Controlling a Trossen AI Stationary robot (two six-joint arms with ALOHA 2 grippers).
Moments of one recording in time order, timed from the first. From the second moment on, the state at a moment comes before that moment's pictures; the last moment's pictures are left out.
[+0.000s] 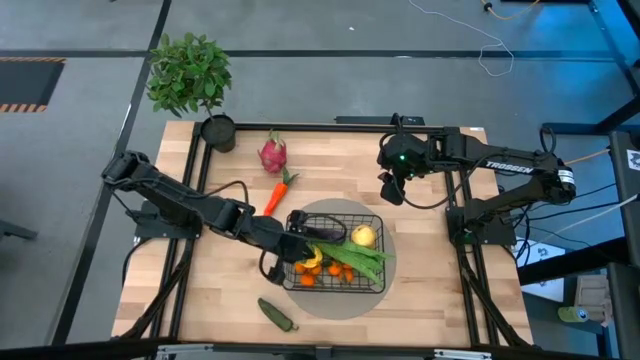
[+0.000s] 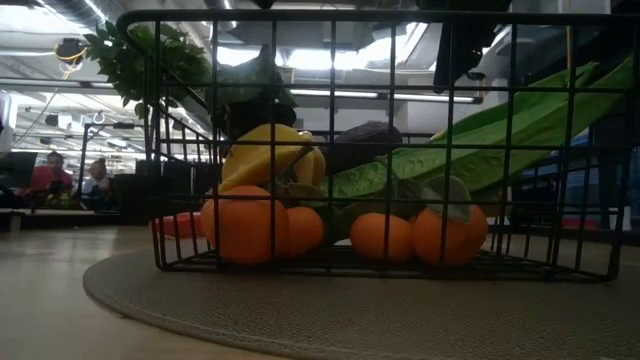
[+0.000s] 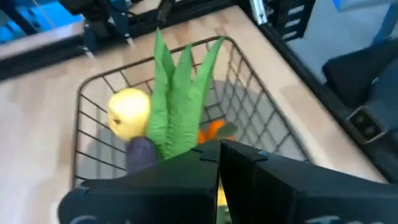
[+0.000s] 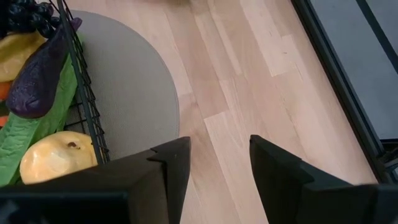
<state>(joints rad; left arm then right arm) -0.36 1.45 1.10 -0.13 -0.17 0.10 -0.18 1.28 1.27 -0.99 0.15 0.10</state>
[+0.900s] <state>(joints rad) -0.41 1.51 1.10 -0.35 -0.25 -0.20 -0.18 1.28 1.27 -0.99 0.15 0.10</state>
